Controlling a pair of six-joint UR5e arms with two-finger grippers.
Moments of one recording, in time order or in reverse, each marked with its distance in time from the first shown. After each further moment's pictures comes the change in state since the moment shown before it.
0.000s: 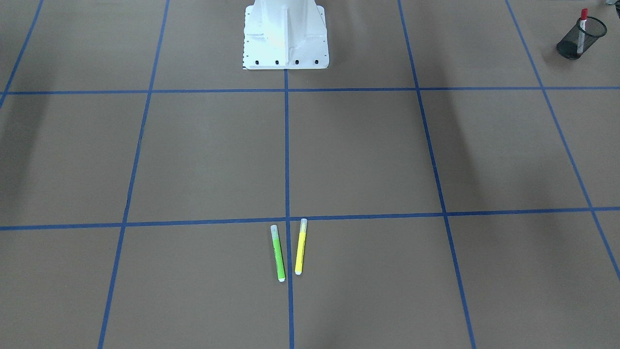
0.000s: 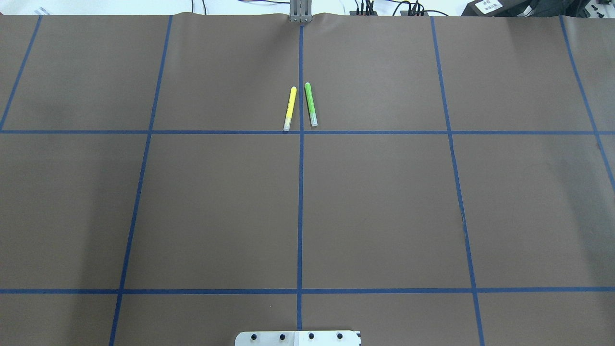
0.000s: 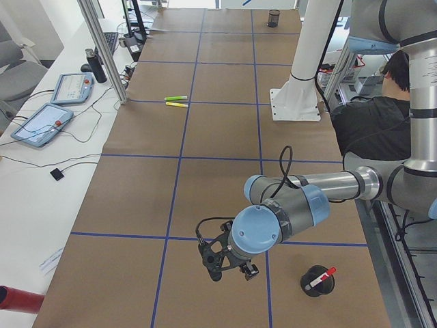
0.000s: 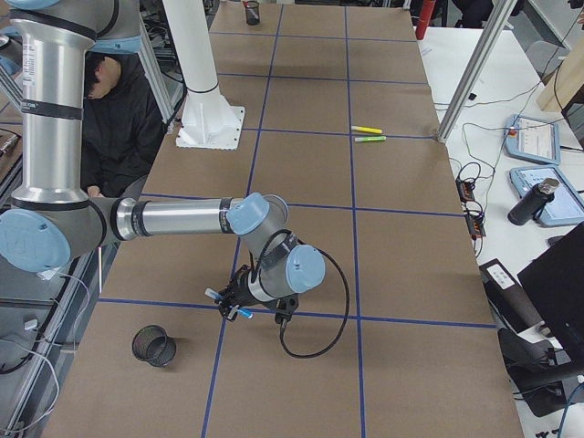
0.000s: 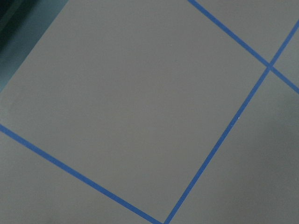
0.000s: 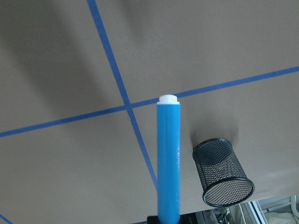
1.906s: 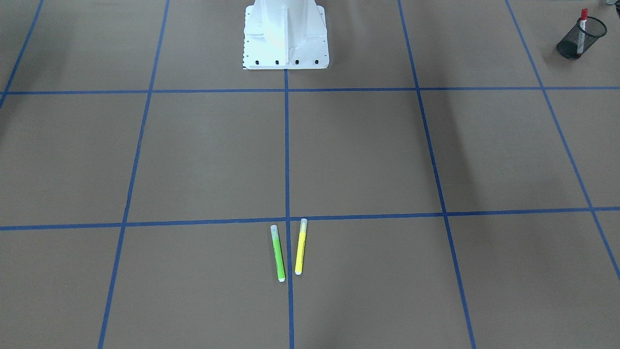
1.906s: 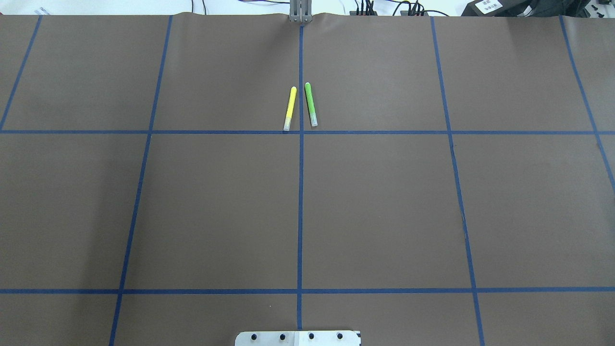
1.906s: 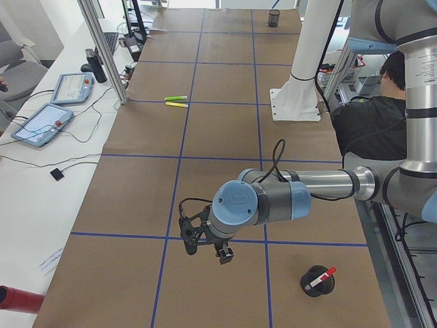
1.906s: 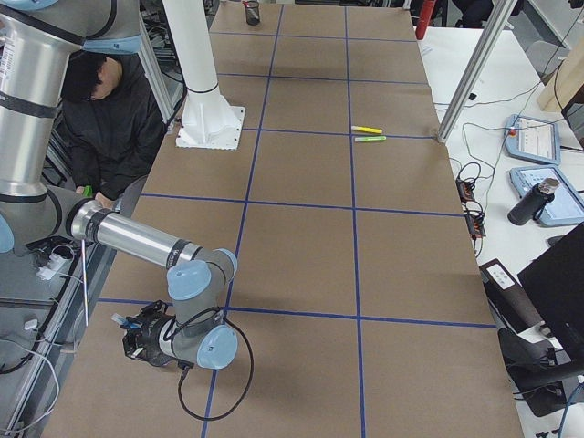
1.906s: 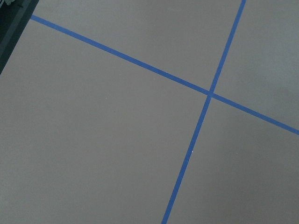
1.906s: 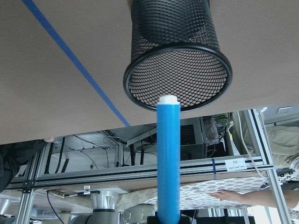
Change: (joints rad) left arm 0.065 -0.022 -0.013 -0.178 -0.020 -0.093; right arm 0.040 -0.187 -0.208 -0.034 -0.109 -0.207
